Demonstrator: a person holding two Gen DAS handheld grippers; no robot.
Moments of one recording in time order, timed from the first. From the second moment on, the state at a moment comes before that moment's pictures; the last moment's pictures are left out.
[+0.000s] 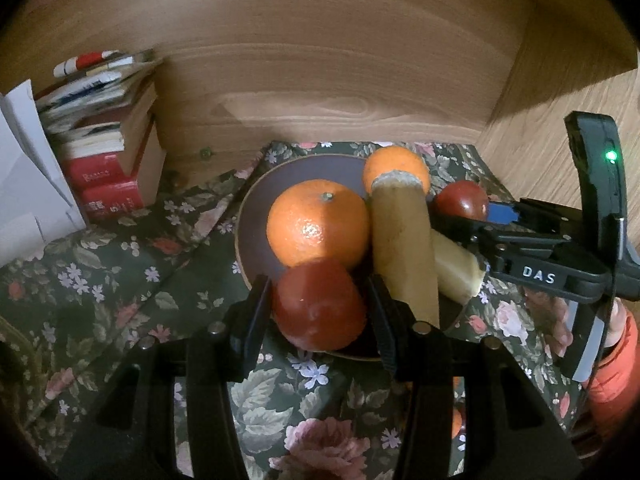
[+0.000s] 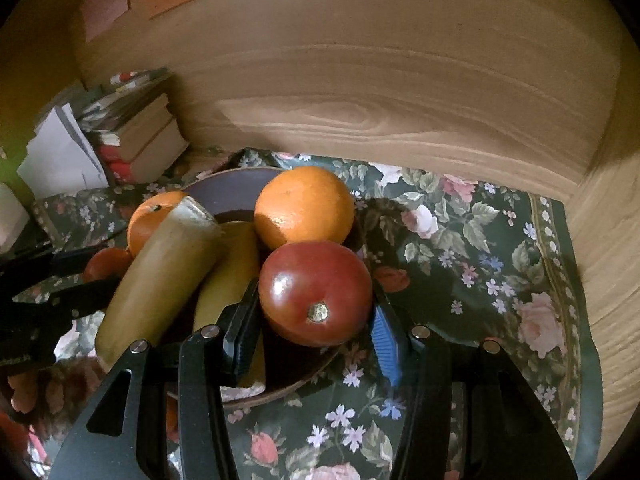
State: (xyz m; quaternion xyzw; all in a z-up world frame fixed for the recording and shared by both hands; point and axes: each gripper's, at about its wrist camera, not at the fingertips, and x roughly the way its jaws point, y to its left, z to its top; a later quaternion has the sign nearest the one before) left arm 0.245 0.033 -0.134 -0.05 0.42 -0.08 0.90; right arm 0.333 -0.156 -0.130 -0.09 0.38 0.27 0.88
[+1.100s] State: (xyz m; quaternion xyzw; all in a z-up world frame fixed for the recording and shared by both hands) left arm 0.158 0.014 -0.111 -0.03 0.38 -0.09 0.92; right arm 0.222 -0.178 -0.095 -0.07 0.31 0.31 0.90
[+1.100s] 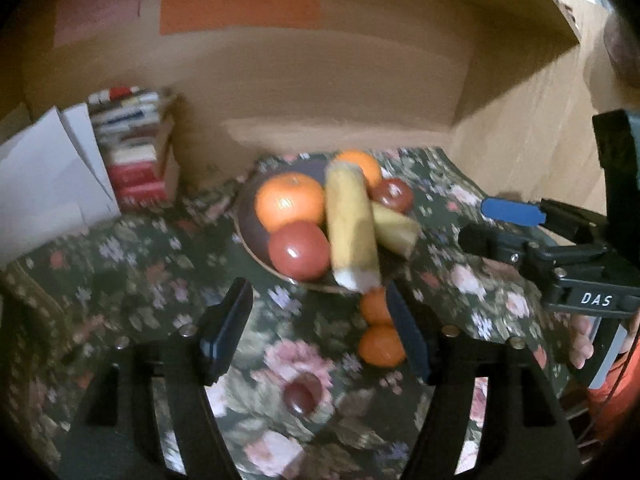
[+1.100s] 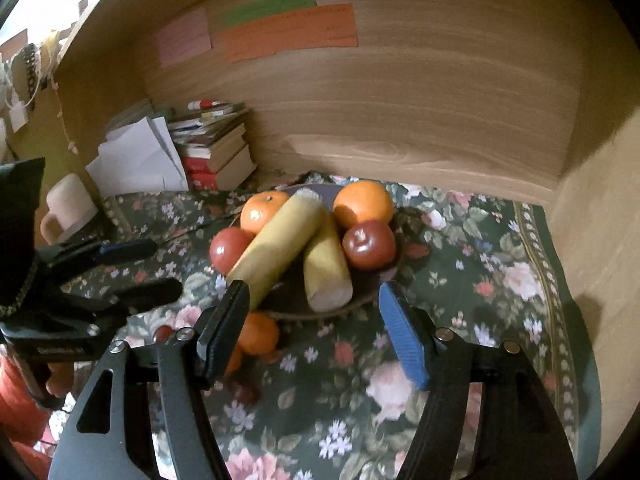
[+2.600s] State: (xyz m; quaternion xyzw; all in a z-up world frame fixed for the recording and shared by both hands) left arm 0.140 0.033 -0.144 -0.06 0.39 -0.09 0.91; right arm 0.227 -0.122 -0.158 -0.09 0.40 0.34 0.85
